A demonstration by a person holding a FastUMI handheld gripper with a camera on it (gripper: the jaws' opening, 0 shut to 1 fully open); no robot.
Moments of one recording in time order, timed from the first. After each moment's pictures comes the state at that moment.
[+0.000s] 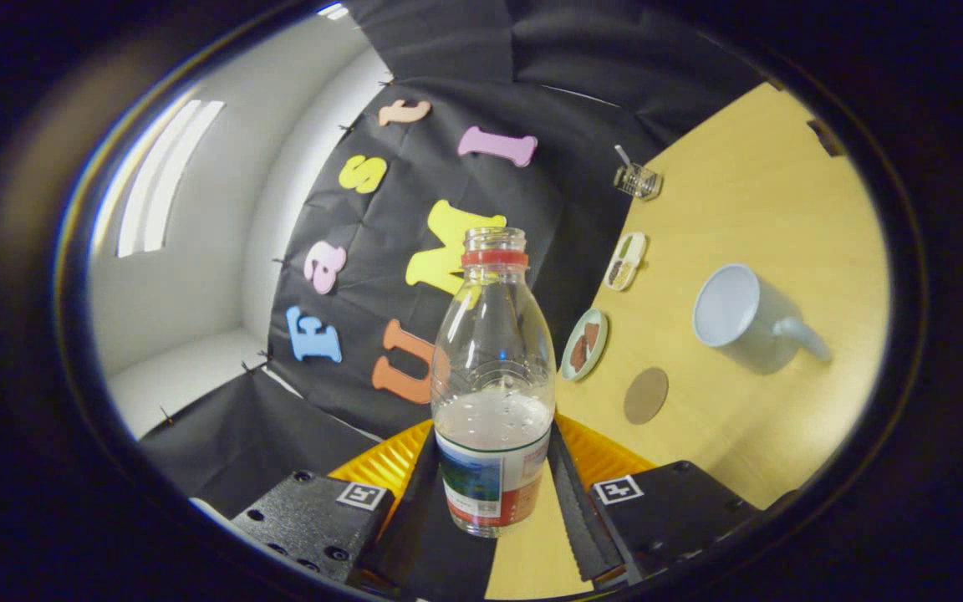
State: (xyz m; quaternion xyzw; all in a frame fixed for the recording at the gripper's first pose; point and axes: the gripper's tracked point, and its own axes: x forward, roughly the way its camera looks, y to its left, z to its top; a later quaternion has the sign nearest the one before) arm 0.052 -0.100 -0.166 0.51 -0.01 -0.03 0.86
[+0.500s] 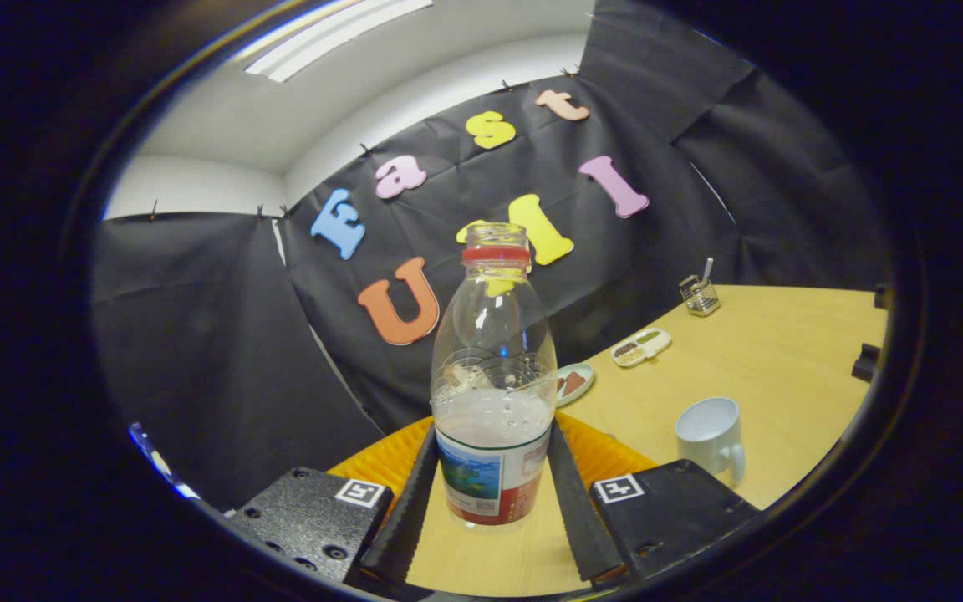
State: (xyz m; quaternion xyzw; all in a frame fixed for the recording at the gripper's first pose) arm 0.037 -0.076 -0.139 0.21 0.02 -0.05 0.98
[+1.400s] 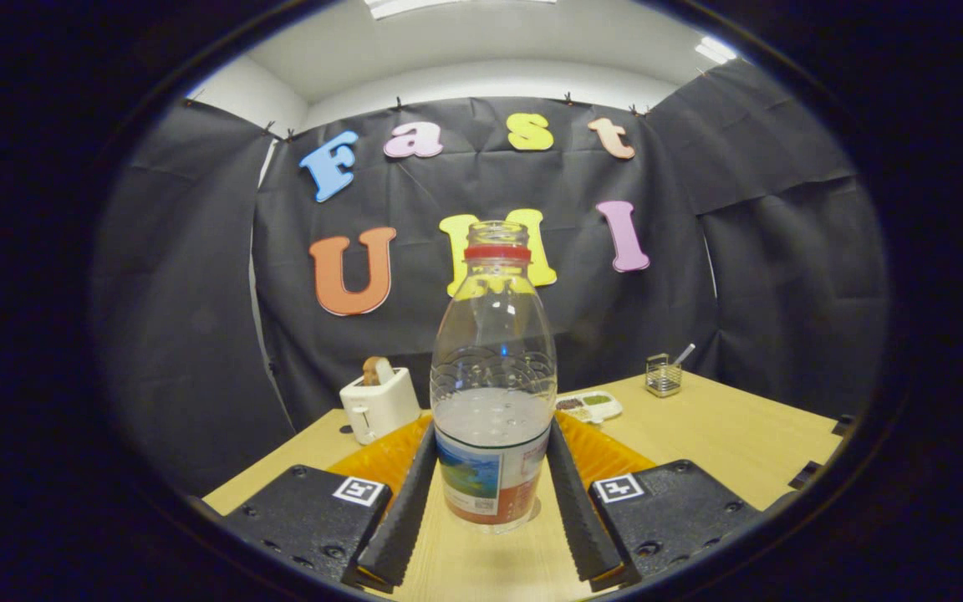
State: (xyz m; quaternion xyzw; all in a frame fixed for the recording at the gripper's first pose) arm 0.150 -0.129 -0.131 0.05 0.04 -0.14 0.99
